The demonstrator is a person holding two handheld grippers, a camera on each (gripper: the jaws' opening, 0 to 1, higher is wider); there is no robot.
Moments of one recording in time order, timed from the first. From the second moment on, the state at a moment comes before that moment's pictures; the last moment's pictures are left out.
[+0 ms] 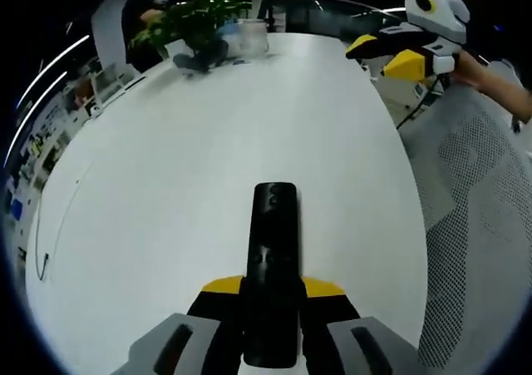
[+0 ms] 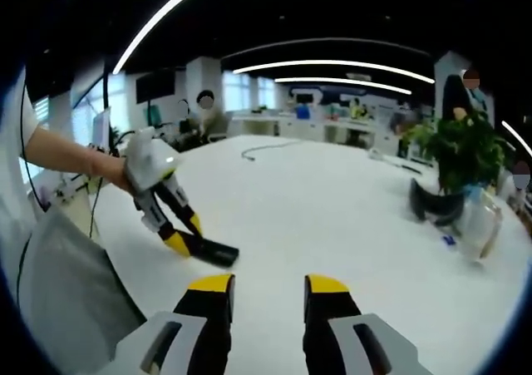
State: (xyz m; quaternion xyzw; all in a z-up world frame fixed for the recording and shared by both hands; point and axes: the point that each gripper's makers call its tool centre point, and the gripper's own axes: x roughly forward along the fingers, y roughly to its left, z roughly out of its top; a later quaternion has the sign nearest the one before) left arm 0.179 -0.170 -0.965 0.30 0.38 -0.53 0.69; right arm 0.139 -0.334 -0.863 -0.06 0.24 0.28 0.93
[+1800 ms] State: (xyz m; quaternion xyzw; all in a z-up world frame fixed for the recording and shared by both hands) left arm 0.109 -0.174 -0.964 0.29 0.37 -0.54 0.70; right arm 0.133 -0.327 -0.875 -0.11 0.26 0.30 0.91
